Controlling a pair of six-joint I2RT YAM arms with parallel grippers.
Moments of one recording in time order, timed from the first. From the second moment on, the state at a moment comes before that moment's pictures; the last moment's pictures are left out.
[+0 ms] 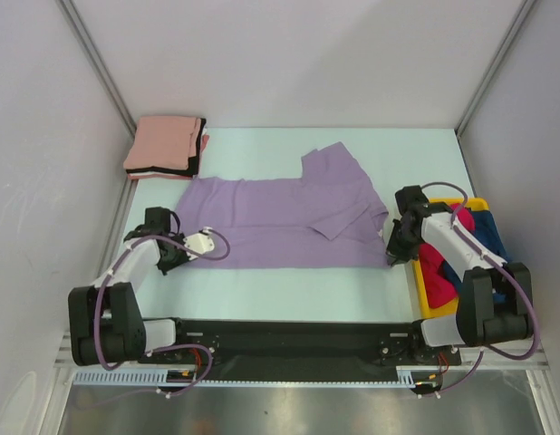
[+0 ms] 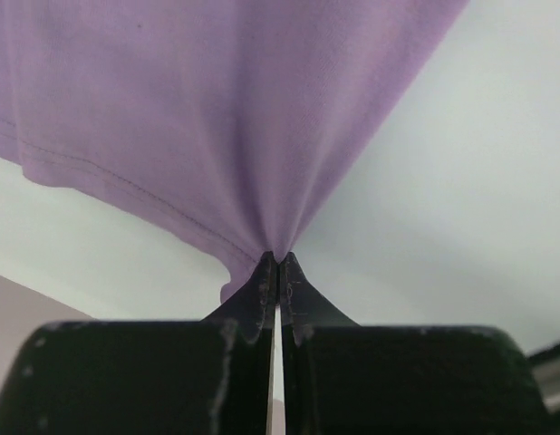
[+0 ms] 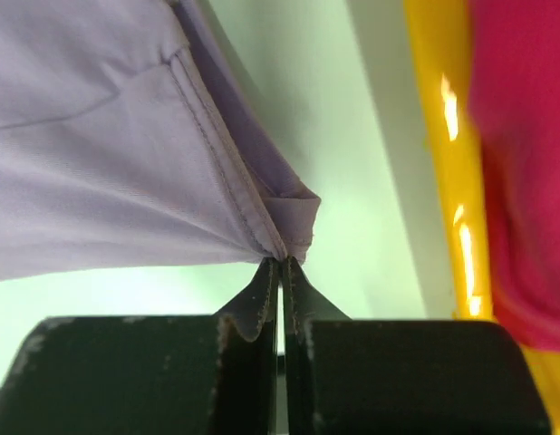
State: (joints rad) left arm 0.11 1.28 0.65 -0.63 0.08 1.25; right arm 0.14 1.39 0.91 -0.85 0.02 0.50
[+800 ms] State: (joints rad) left arm 0.15 1.20 0.76 -0.88 0.11 1.38; right arm 0.17 1.27 0.88 -1.05 0.05 0.59
